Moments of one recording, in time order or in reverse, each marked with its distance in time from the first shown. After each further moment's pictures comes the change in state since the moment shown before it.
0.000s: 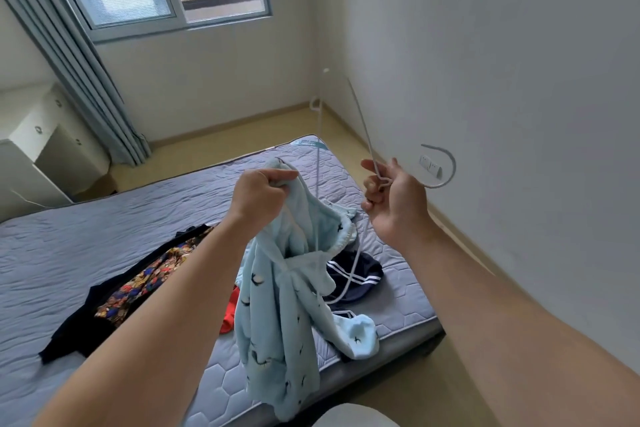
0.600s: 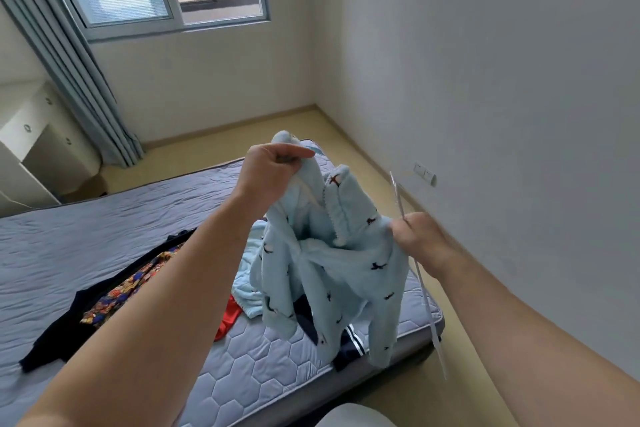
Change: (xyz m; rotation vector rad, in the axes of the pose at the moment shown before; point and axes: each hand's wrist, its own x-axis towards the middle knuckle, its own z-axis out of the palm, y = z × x) left_hand 0.030 0.028 0.003 -0.260 -0.048 0.078; right_hand 0.002 0.000 -0.072 -1.387 0.143 -0.094
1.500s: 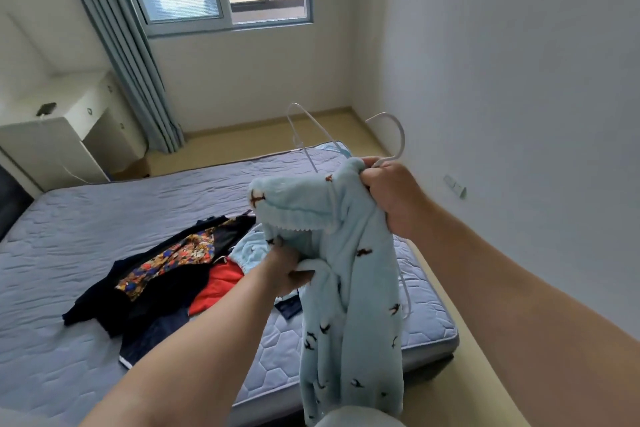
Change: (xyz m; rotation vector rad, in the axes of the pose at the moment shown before) left_hand -0.088 -0.114 0.025 -0.289 0.057 -0.805; right_hand -0.018 -0.118 -0.004 0.701 -0.331 -0.241
